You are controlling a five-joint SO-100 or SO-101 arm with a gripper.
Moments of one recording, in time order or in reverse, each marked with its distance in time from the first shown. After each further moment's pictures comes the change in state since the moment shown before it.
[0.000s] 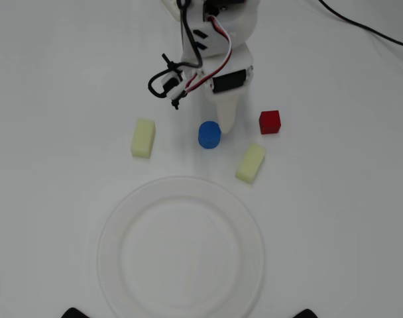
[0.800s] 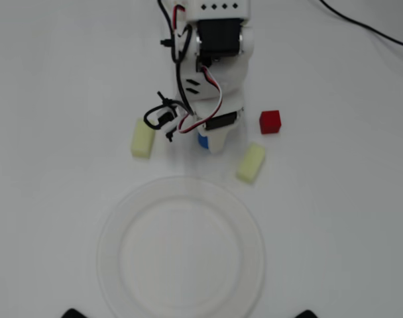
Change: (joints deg) arm 2.7 -17.0 -7.4 -6.8 -1.4
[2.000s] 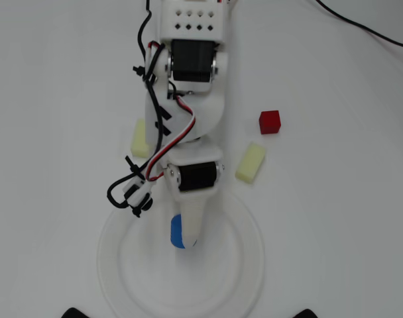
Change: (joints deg) arm 6.2 -12.1 -20.2 -31.2 -7.2
